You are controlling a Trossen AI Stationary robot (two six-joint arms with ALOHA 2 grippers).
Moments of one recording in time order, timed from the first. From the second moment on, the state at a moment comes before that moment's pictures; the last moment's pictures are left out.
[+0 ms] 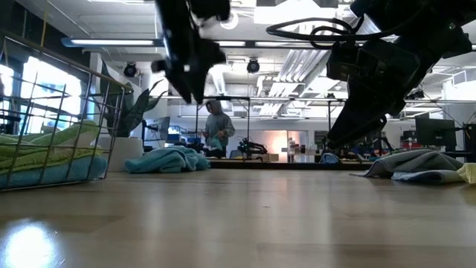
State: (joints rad) left arm 0.29 1.67 1.38 -0.97 -0.42 -0.52; right arm 0.26 1.42 0.57 0.04 0.21 0.59
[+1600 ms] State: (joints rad) left arm 0.32 1.94 1.29 -0.86 -0.03 -0.49; right arm 0.26 1.42 0.57 0.04 0.21 0.59
